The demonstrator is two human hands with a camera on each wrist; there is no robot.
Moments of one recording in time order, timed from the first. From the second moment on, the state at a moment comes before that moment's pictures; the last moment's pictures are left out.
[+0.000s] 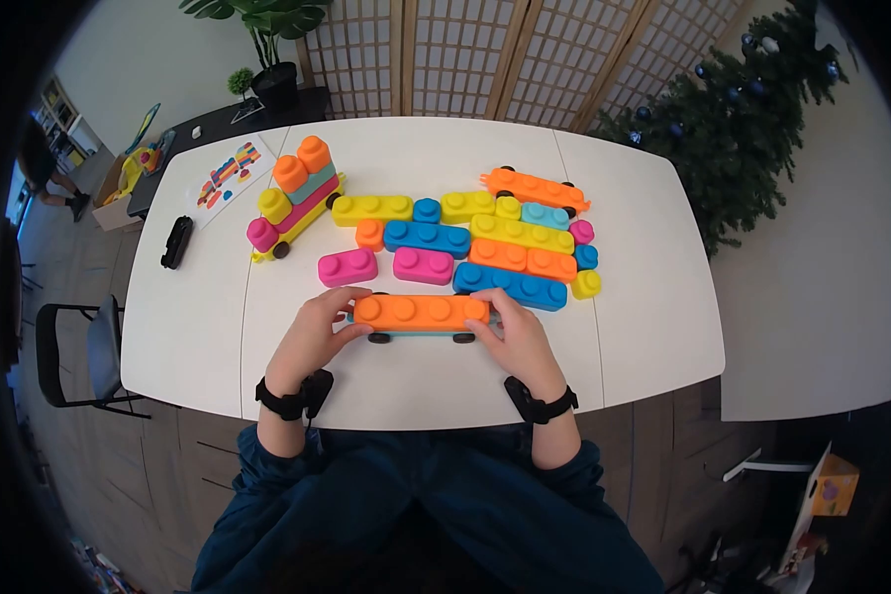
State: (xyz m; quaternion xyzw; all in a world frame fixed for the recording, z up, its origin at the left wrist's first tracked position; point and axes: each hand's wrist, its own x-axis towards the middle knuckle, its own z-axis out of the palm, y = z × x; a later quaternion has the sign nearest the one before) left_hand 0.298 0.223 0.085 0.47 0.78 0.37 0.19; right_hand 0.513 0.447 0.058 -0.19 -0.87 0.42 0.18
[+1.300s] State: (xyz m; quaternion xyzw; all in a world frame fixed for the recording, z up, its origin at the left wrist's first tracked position) left_hand 0.199 0.401 0.075 0.65 0.74 0.17 0.02; right_hand 0.512 0.446 0.058 -0.19 -0.87 0.42 0.19
